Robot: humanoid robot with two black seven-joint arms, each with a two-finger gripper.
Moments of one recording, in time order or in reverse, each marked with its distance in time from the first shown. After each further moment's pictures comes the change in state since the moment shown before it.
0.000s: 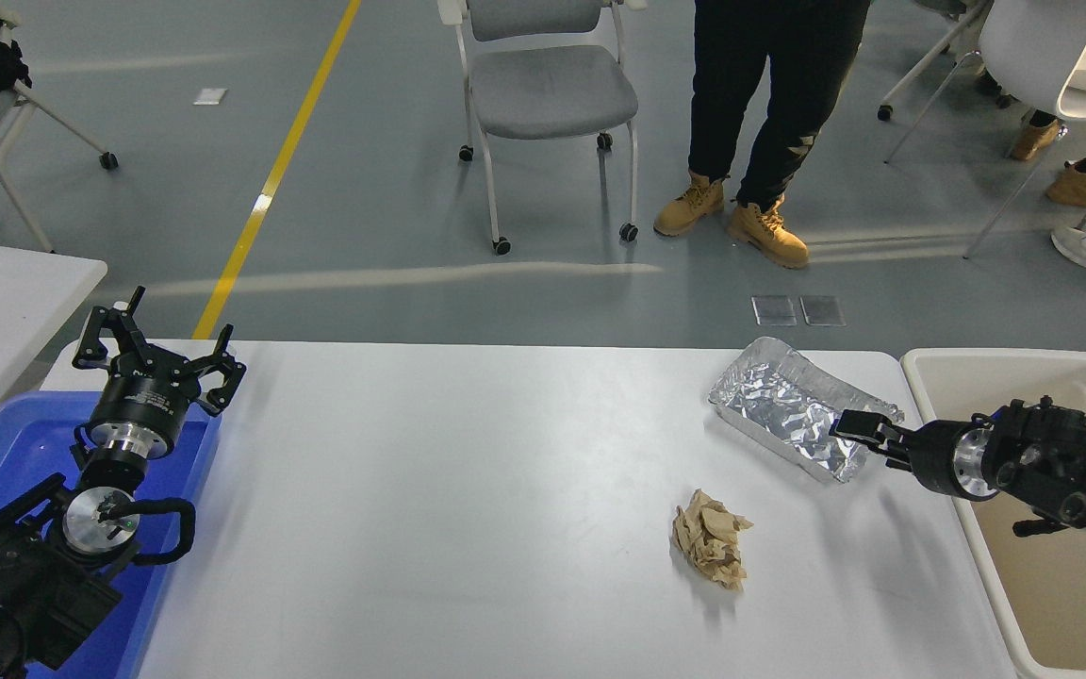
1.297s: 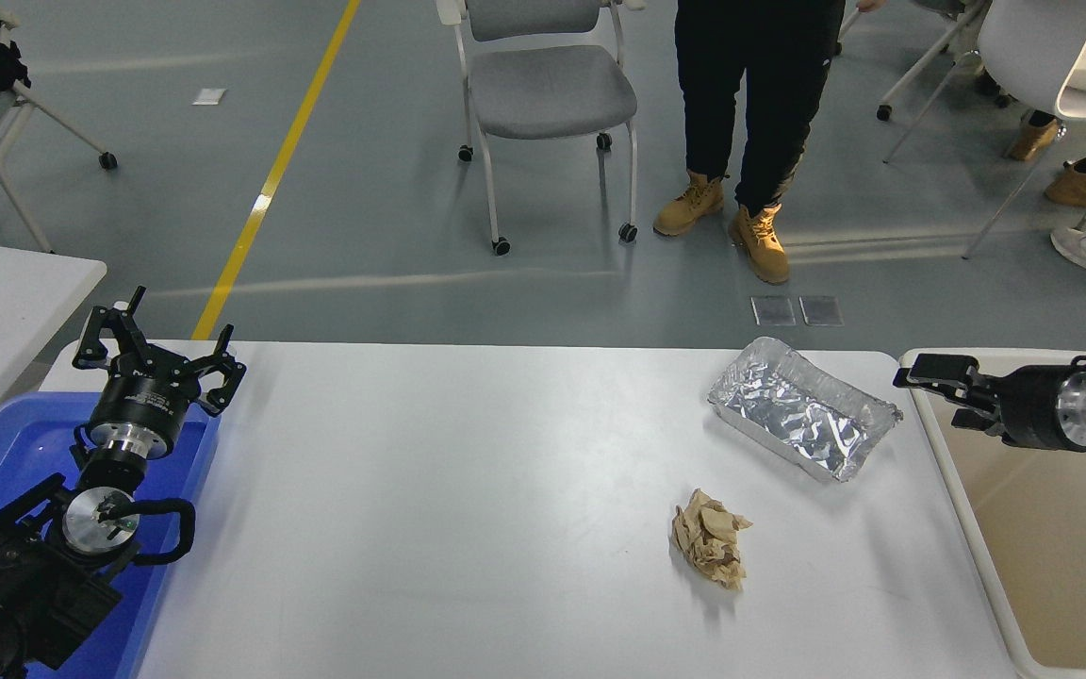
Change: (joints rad) left arm 0.000 0.000 0.000 0.000 0.000 0.000 0.000; right arm 0.132 -0.296 -0.001 0.241 0.002 0.185 0.036
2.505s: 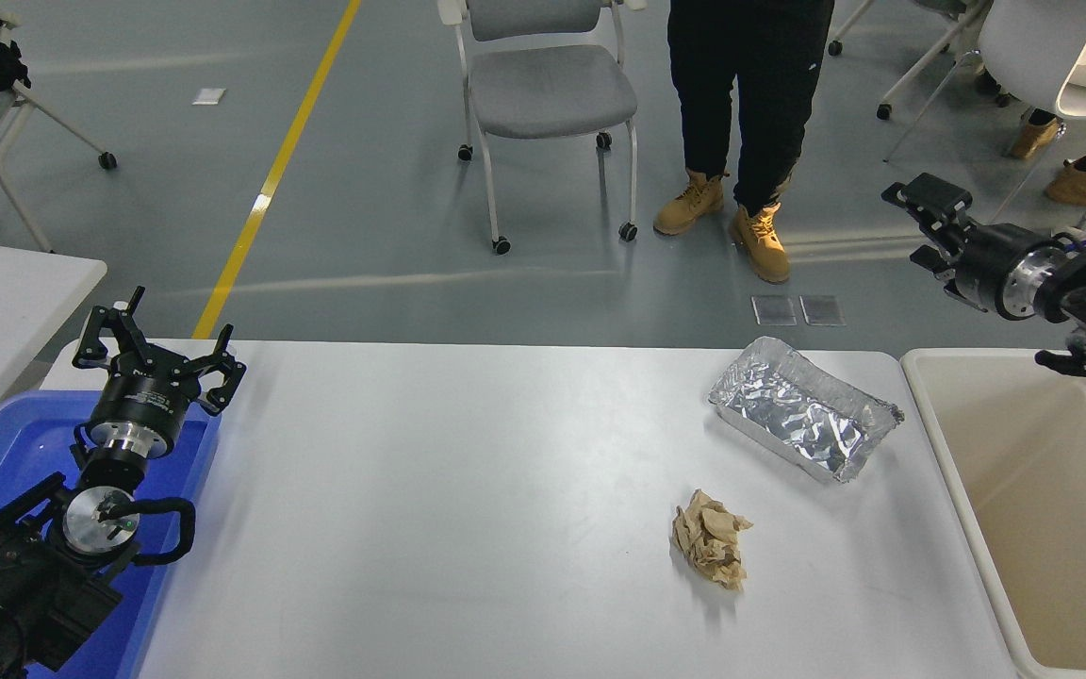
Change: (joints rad) left arm 0.000 0.000 0.000 0.000 0.000 0.000 0.000; right arm 0.124 0.207 0.071 -0.254 0.139 -0.144 0.026
